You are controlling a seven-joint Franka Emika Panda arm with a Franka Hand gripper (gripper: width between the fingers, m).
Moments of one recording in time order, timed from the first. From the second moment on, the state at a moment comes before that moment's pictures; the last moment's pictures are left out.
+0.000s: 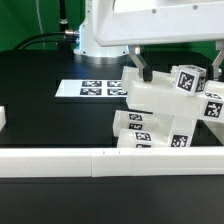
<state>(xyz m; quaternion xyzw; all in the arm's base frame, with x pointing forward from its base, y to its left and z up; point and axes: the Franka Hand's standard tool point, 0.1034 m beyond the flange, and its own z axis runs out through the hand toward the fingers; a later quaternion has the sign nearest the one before) 0.652 0.041 0.117 -0.98 0.17 -0.06 0.05</state>
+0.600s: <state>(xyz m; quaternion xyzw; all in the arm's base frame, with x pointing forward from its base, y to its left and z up) 0.652 0.017 0.116 -1.00 -0.06 -0.07 0.04</state>
